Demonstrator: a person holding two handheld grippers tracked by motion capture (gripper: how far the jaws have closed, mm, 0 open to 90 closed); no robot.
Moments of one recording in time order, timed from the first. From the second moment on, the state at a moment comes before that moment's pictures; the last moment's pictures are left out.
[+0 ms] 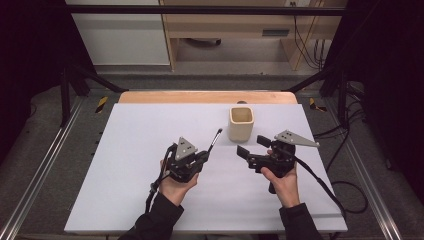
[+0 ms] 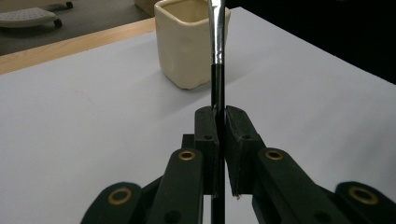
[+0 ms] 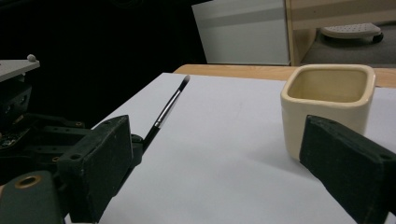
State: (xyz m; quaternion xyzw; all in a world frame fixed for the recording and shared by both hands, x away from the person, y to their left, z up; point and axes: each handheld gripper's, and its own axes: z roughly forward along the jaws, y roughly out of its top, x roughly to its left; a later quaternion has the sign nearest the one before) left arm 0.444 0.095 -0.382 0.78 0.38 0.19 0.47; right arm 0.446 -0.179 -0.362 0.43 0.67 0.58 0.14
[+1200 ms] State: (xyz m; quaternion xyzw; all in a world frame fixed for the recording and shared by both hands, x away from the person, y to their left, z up) left arm 0.430 0.054 -0.382 0.77 0.35 0.18 0.50; right arm 0.453 -0.155 -0.372 0.45 0.67 0.58 0.10
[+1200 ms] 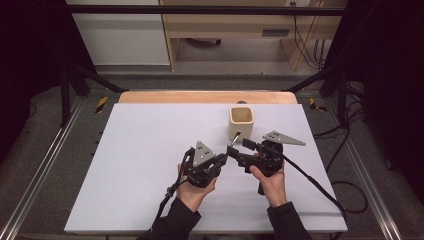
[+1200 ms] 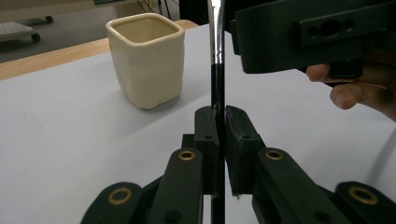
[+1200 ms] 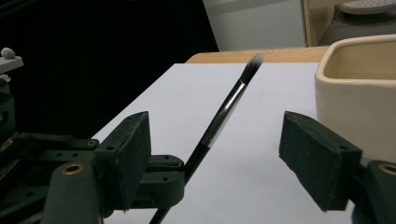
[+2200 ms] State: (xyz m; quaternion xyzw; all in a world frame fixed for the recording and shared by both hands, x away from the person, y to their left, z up) left arm 0.421 0.048 -0.381 0.77 0.34 0.18 0.51; right arm 0.454 -0.156 -0.371 0.46 0.65 0.60 0.05
